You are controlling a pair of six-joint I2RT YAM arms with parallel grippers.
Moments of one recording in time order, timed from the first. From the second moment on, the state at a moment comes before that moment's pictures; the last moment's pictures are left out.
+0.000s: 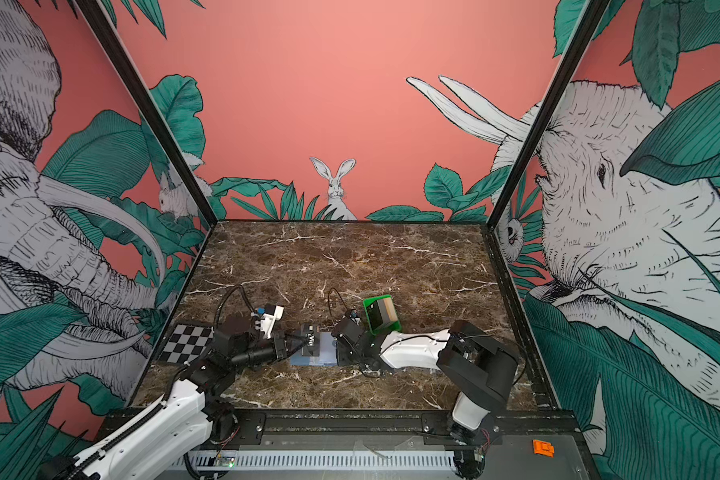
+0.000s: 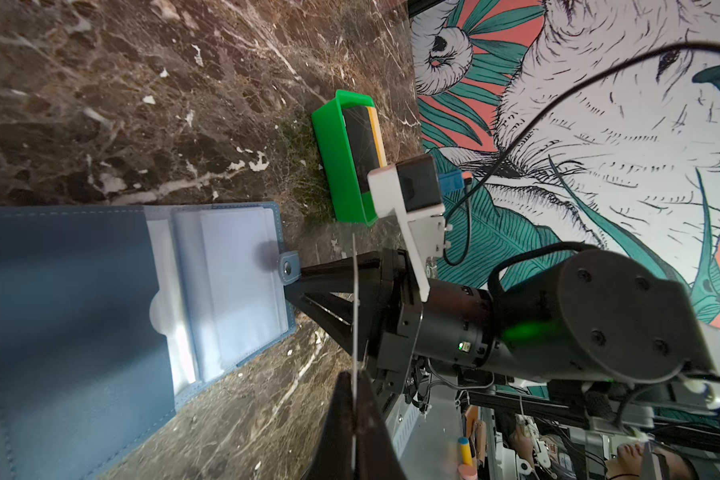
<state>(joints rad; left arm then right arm) -0.50 0.70 0.24 -0.03 0.62 -0.92 1.04 1.64 0.77 -0.14 0.07 0.81</state>
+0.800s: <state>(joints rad) -0.50 0.92 0.24 0.00 0.55 -0.89 1.05 1.55 0.75 -0.14 0.02 0.77</state>
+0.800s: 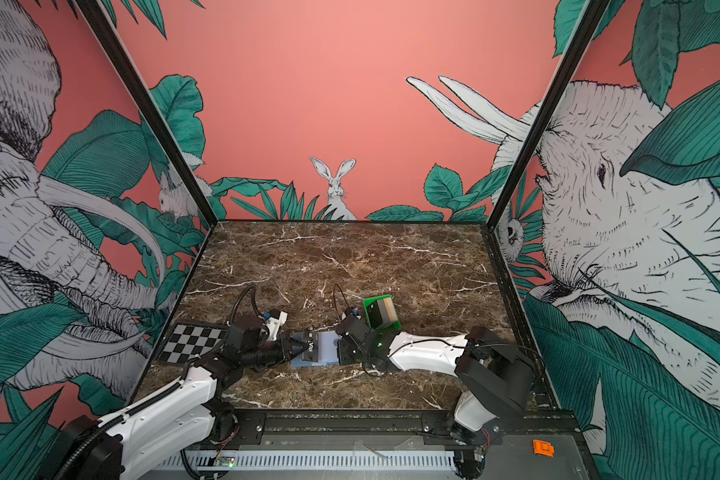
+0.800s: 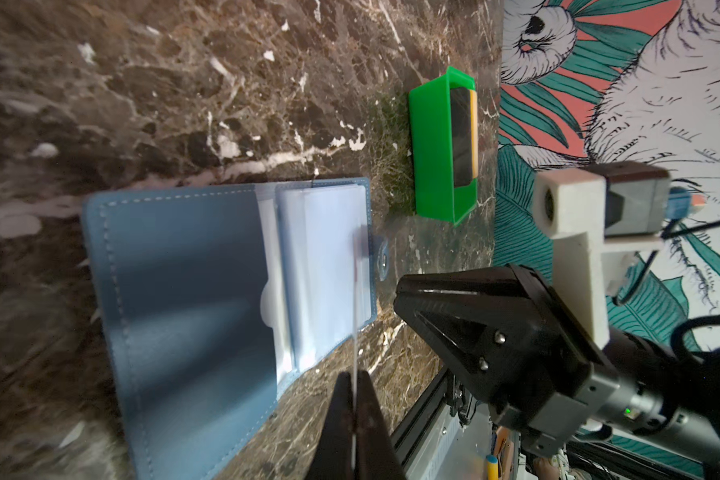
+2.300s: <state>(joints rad) -0.50 1.12 0.20 0.21 0.51 -0.88 1.07 1.61 0.75 -0.14 0.04 0.79</state>
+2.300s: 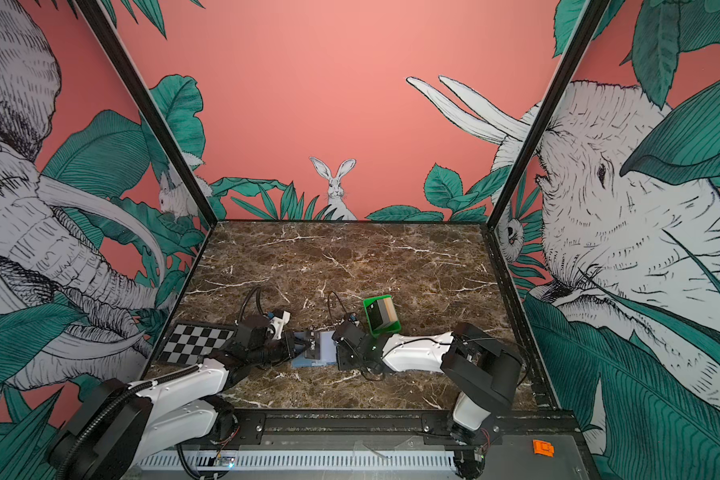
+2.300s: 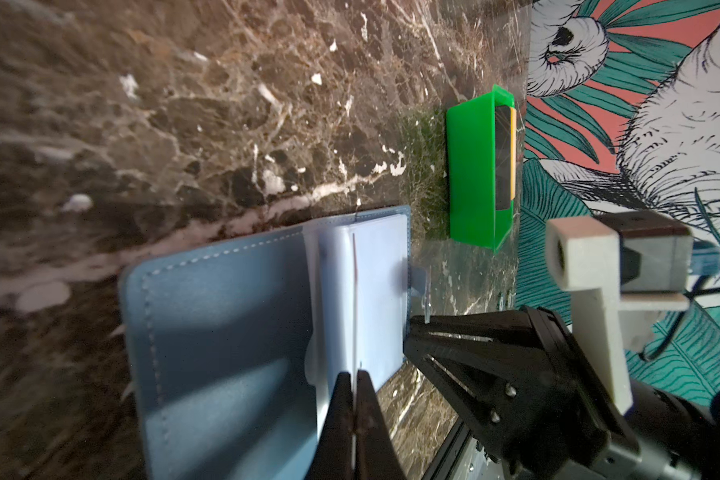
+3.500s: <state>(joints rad) -0.50 1.21 0.16 0.36 0.53 -0.90 1.07 1.61 0.75 -0.14 0.04 0.79</state>
